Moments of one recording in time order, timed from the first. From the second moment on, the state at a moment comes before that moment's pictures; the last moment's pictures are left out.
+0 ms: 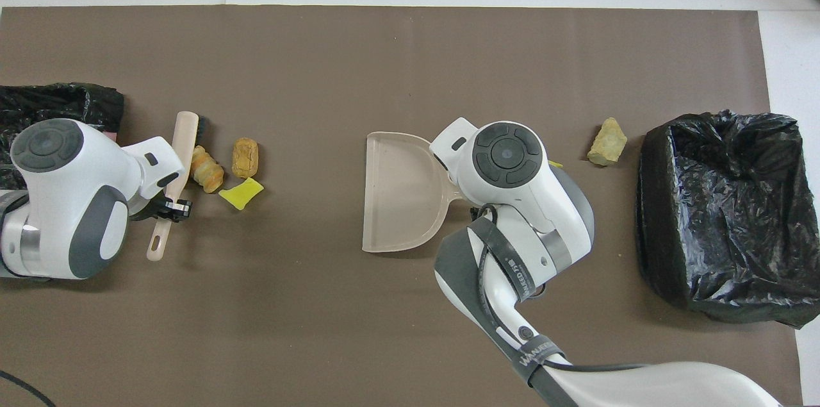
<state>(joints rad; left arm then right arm) -0.04 0.09 -0.05 -2.19 0.14 2.13 0.04 0.43 0.27 0.06 -1.86 -0.11 2.11 -0.98</state>
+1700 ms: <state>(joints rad) -0.55 0.02 -0.05 -2.19 -0.27 2.16 -0.20 0.42 0.27 0.06 -1.87 -0.11 2.11 -0.98</state>
